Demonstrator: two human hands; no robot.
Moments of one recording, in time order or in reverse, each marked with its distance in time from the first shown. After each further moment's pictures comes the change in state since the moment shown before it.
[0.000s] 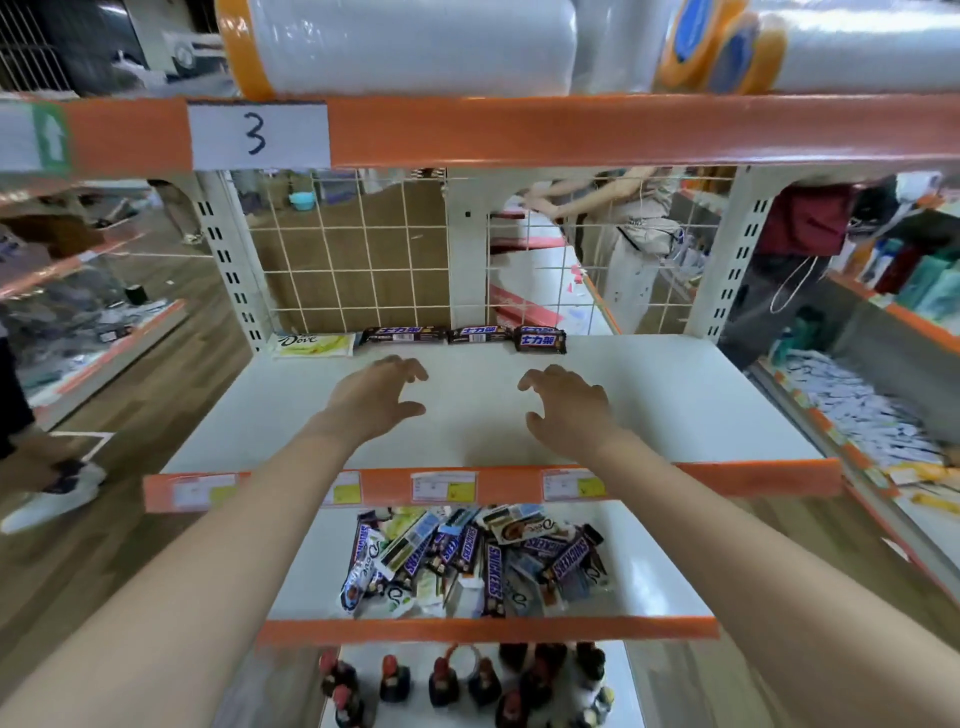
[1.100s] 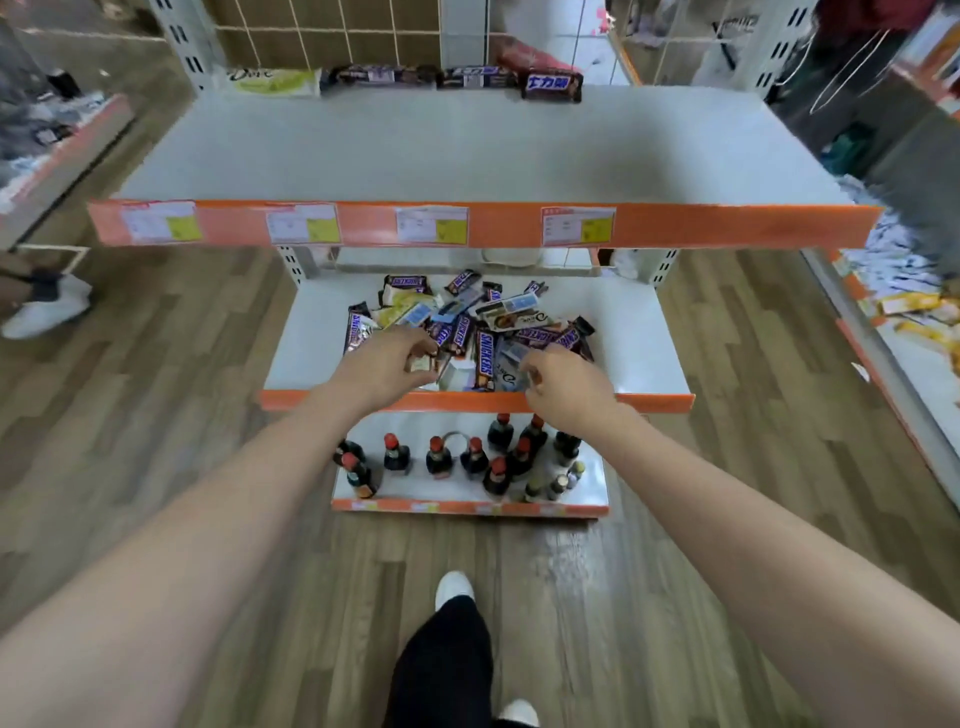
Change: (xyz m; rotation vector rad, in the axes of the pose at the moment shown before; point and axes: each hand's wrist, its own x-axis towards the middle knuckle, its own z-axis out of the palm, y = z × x) left_hand -0.161 0.011 0.156 -0.222 -0.264 -0.011; right_hand -0.163 0.009 0.139 0.084 -0.331 0.052
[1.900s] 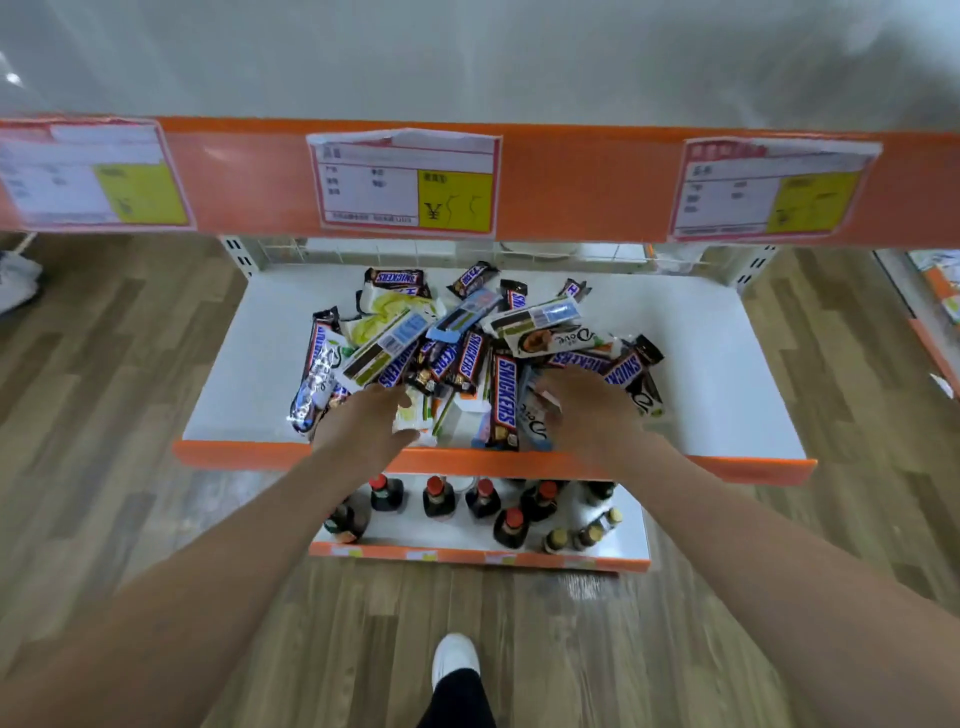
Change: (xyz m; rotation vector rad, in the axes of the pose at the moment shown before) left_hand 0.111 -0.104 0.114 0.177 -0.124 -0.288; right_hand 0.165 0.065 0.112 -0.065 -0.032 -0.014
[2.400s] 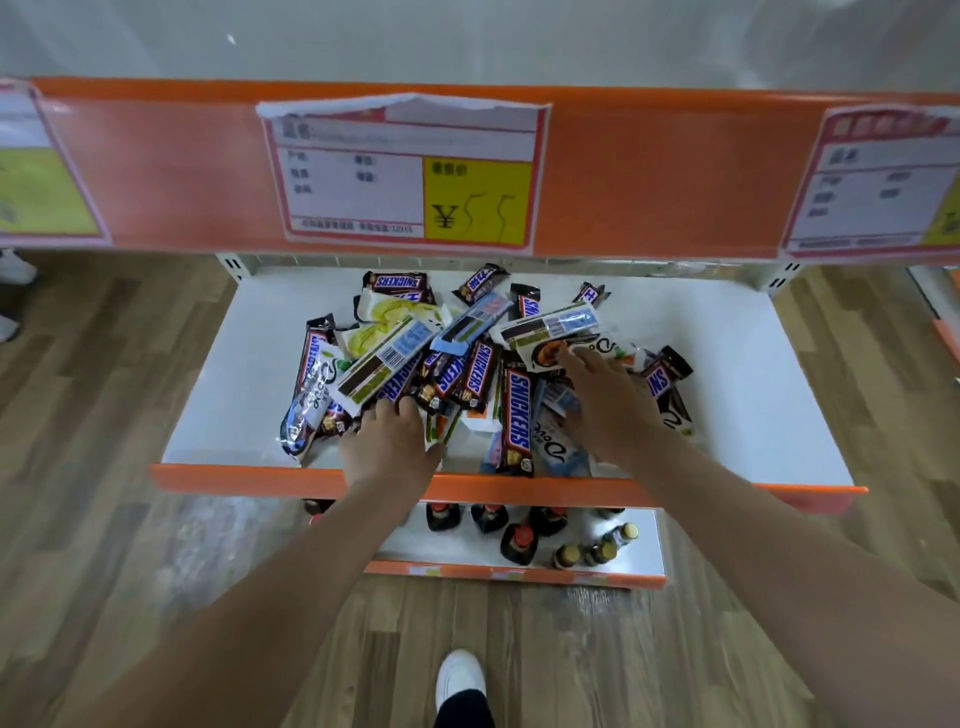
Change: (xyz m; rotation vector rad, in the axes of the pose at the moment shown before) left_hand 0.028 0.025 0.030 0.172 0.019 -0.214; right_hand 0.043 0.012 0.007 -0.078 -0.070 0.075
